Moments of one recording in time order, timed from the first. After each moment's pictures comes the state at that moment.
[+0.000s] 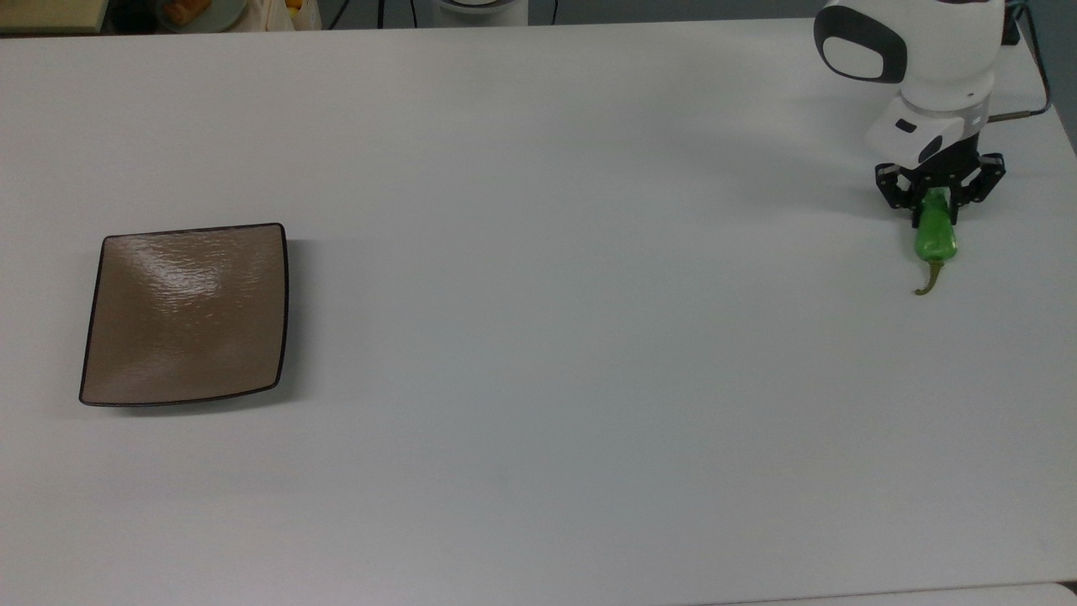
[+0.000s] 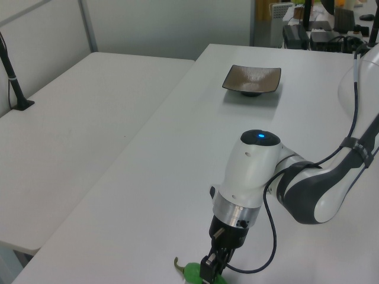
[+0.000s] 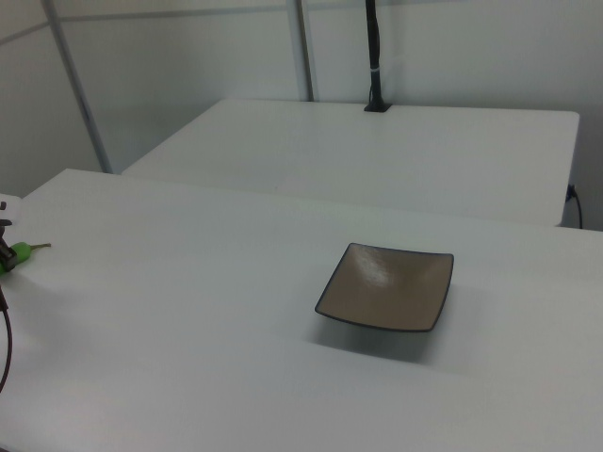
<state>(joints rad) 0.69 0.79 0.25 -1.37 -0.11 2.54 0.99</state>
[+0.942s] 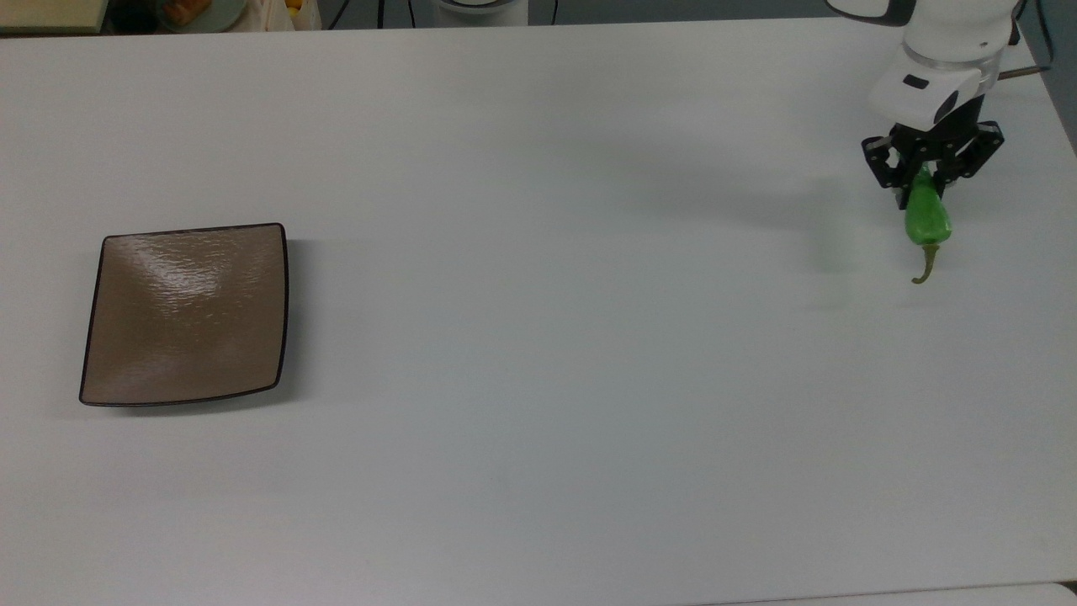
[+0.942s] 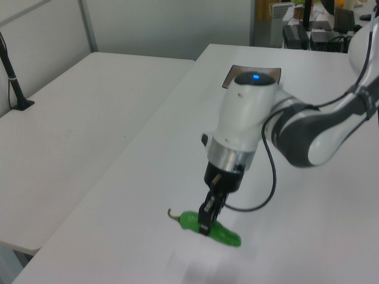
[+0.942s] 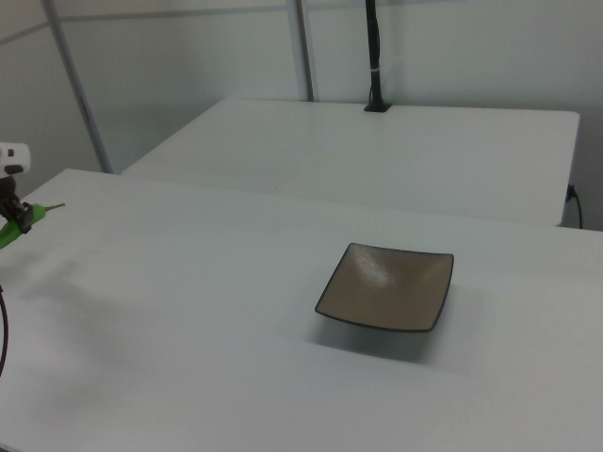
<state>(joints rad) 0.61 0.62 0.25 -1.37 -0.14 2.30 0.80</state>
